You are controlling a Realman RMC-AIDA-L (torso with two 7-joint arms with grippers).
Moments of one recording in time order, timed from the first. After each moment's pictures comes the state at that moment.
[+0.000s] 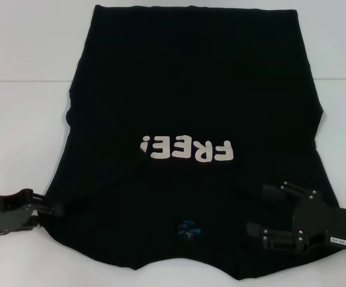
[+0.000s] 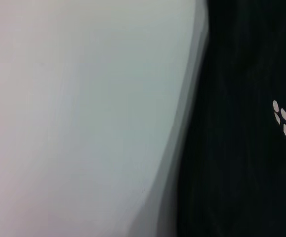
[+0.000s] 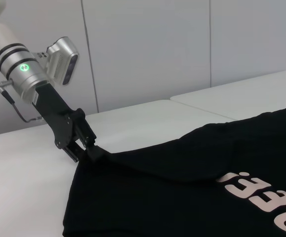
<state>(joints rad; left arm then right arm) -0.54 -1.94 0.56 0.59 2.43 1.44 -2.61 0.42 2.09 -0.71 -0.48 -1.92 -1.47 0.97</state>
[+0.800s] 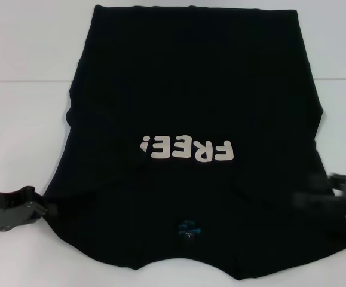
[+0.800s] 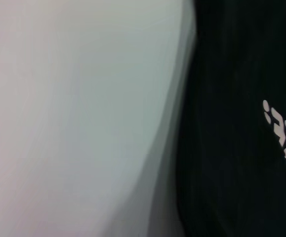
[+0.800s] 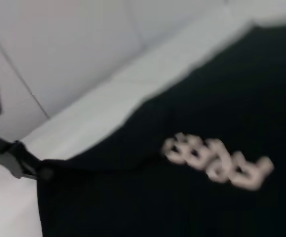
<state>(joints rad) -0.54 -1.94 0.56 0.60 2.43 1.44 -2.58 0.38 2.06 -0.71 -0.82 -2.04 -1.54 1.68</state>
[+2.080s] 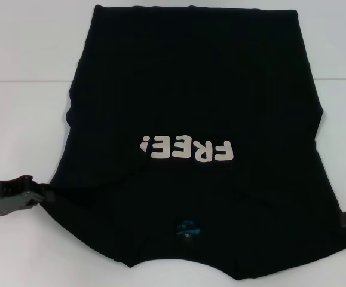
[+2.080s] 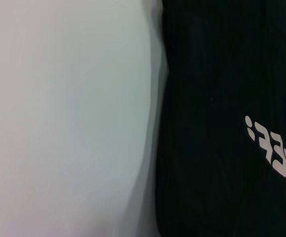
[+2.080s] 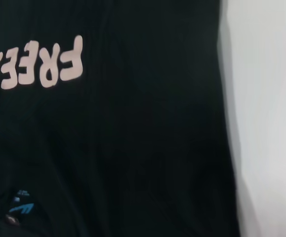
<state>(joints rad) -0.56 -1.93 0.56 0.62 2.41 1.43 -2.49 0.62 1.93 -0.56 -0.78 -2.66 -1.65 2.53</state>
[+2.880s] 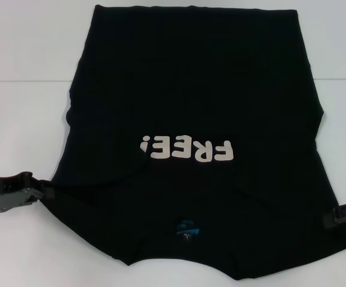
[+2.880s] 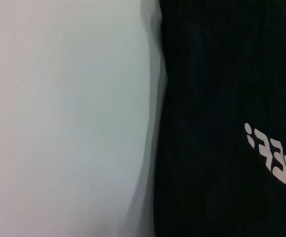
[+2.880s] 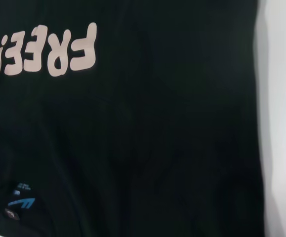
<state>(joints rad) -0.56 -1.93 0.55 0.62 2.41 1.42 -2.49 0.66 1.94 -0.62 -0.72 -2.67 -1.59 2.53</state>
